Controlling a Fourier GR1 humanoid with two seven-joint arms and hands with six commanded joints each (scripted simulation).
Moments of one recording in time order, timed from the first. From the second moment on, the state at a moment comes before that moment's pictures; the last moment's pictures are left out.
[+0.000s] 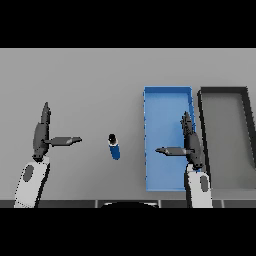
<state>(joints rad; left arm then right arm) -0.11 0.43 -0.16 -1.48 0.24 0.26 0.01 0.00 0.00 0.00 -1.57 0.00 0.00 0.00</state>
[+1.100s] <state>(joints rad) 0.00 0.65 -0.35 -1.65 0.23 -0.17 -0.10 0.10 -0.15 0.09 -1.72 0.12 0.09 -0.09</state>
